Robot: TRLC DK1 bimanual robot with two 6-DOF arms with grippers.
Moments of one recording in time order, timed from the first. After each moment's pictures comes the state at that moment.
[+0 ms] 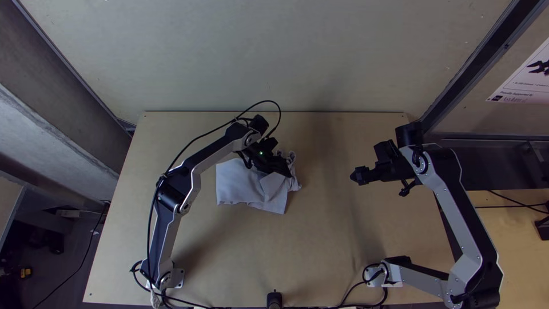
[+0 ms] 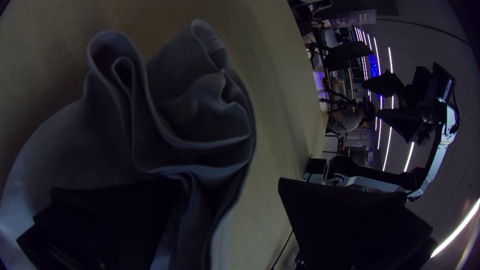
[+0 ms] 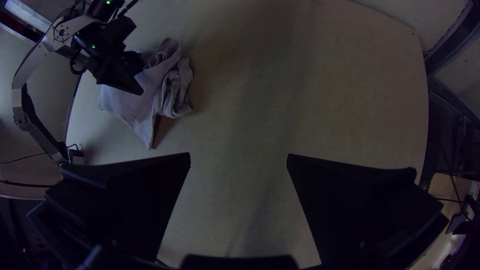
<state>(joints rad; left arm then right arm) -0.56 2.19 1.98 -1.00 0.80 -0.10 0.15 1.29 1.28 -1.14 -0.31 -0.09</state>
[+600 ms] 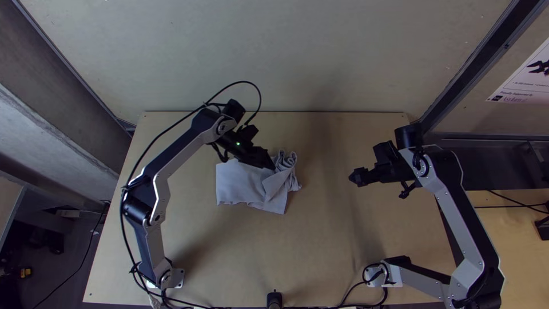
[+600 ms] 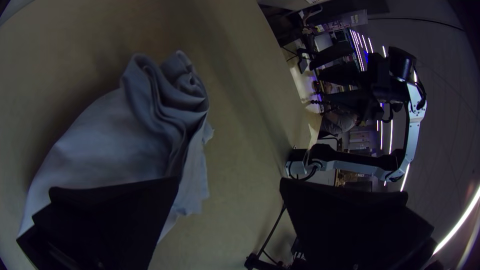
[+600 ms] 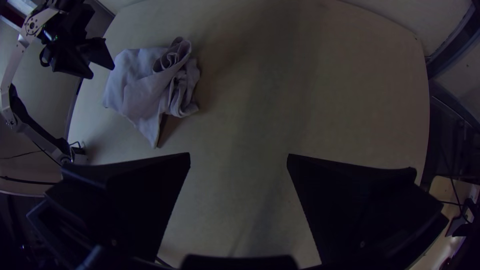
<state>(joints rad) -0.46 1.93 1.90 -1.18 0.80 0.02 0.18 1.26 1.28 -1.15 -0.31 -0.07</state>
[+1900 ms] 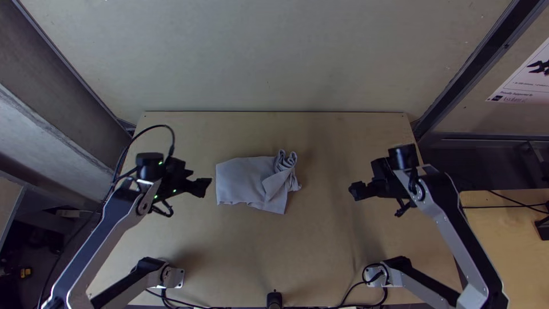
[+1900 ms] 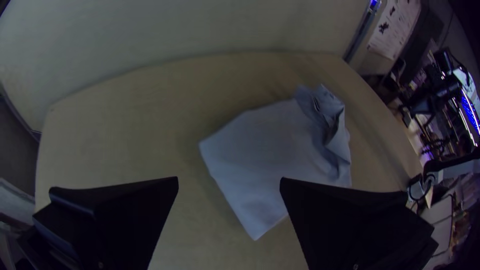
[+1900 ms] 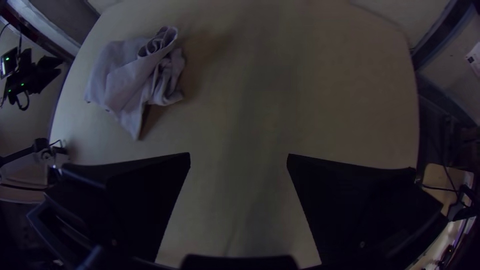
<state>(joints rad) -0.18 0.95 0.85 -0.55 0.22 0.08 0.26 1.08 1.07 -1.04 -0.17 0.02</state>
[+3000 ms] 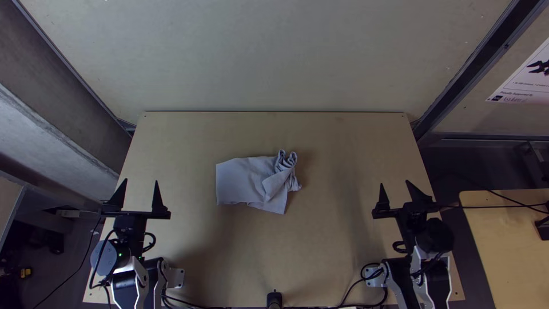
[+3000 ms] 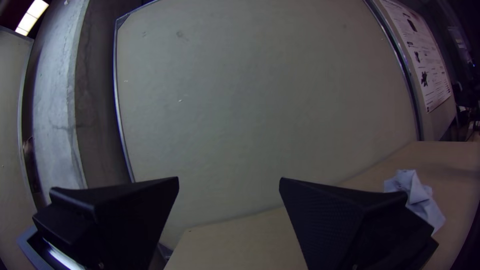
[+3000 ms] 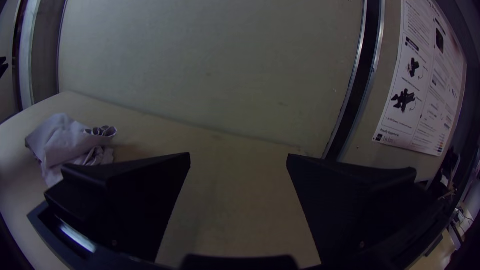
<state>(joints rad) 0.25 0.01 0.23 0.05 0.20 0.25 0.10 0.19 0.36 -0.27 0.04 -0.19</state>
